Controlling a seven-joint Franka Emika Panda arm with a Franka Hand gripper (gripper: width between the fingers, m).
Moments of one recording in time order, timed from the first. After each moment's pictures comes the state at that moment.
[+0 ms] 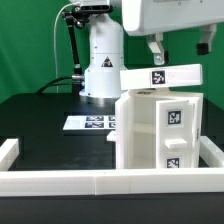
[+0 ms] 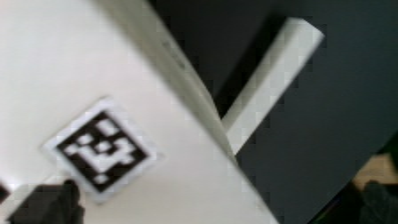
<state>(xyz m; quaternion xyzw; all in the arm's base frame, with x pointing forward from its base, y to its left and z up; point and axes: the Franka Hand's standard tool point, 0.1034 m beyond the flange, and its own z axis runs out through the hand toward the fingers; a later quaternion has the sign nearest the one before) 0.581 0.084 0.183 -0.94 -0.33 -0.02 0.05</state>
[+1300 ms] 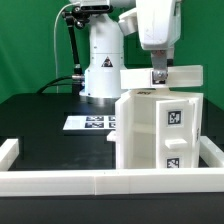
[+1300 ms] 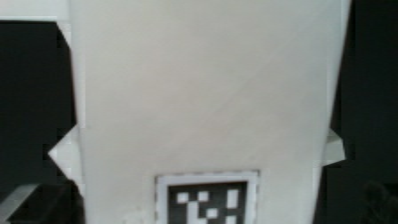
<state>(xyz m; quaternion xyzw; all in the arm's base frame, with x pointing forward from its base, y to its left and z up) 0.586 0.058 0.162 -0.81 -0.59 -0.02 0.02</state>
